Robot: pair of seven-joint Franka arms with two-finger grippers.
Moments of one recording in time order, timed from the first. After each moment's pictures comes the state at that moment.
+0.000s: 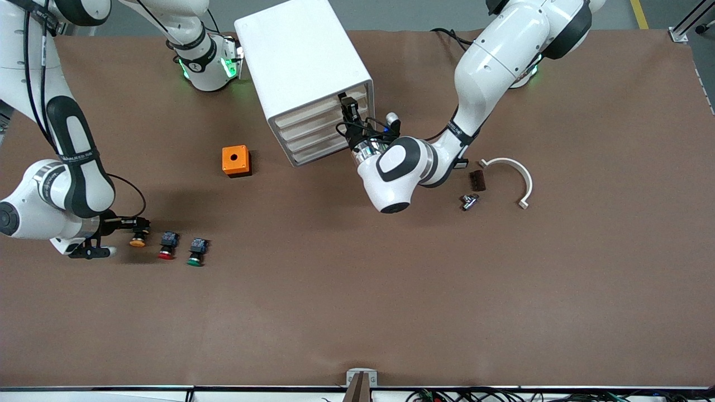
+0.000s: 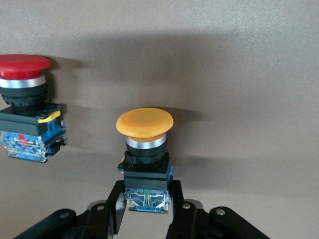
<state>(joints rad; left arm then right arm) -0.50 0.86 -0.29 -1.41 -1.00 1.37 -2.39 -0.21 0.61 -0.07 -1.80 0.13 2.12 -0.37</state>
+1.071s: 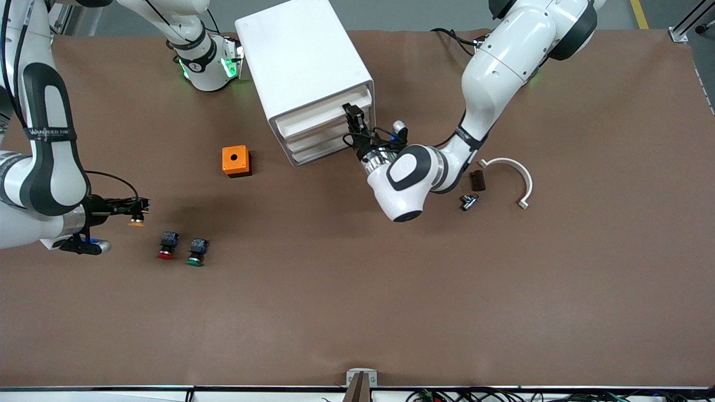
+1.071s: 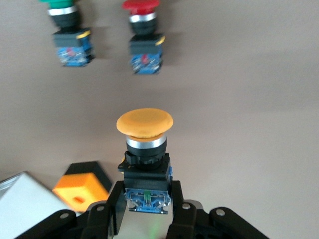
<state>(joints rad) -0.46 0.86 -0.26 -1.40 -1.01 1.38 -2.38 -0.11 0.49 -0.06 -1.60 0.17 1.57 -0.07</state>
